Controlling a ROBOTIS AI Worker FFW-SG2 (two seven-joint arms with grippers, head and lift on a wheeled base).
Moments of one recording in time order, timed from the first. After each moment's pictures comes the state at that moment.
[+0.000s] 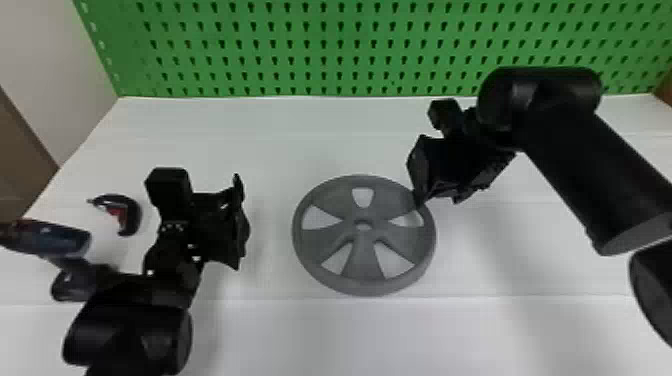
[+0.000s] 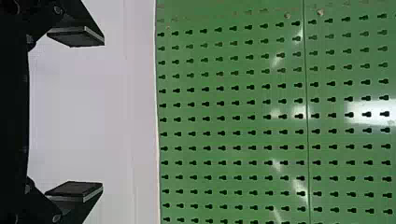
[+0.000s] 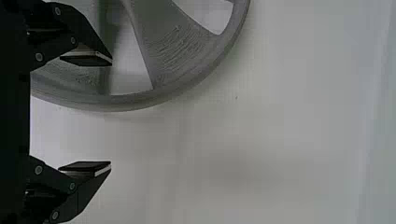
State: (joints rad) left arm -0.06 0.15 -0.10 -1.45 0.13 -0.03 0.11; right arm -0.98 -0.14 0.45 -0.82 -0.56 1.39 -0.12
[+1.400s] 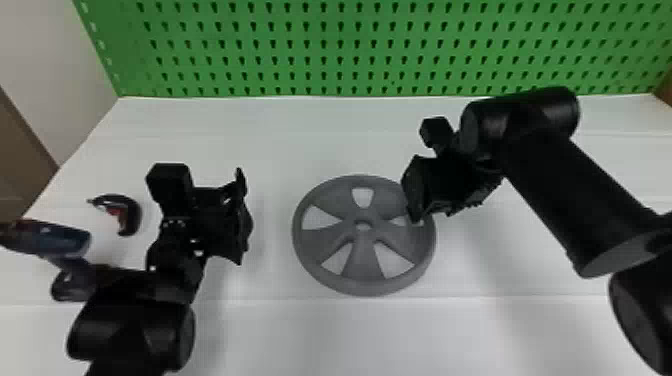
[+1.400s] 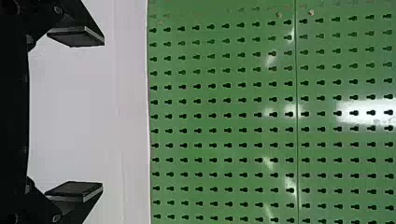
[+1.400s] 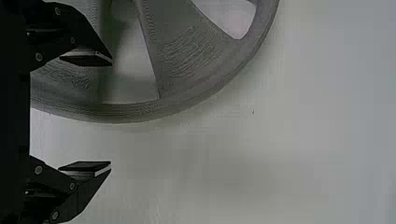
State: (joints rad) left arm -0.07 0.15 -0.12 -1.44 0.13 -0.06 0.11; right arm -0.92 -0.10 0.45 -0.80 -0.36 1.32 0.05
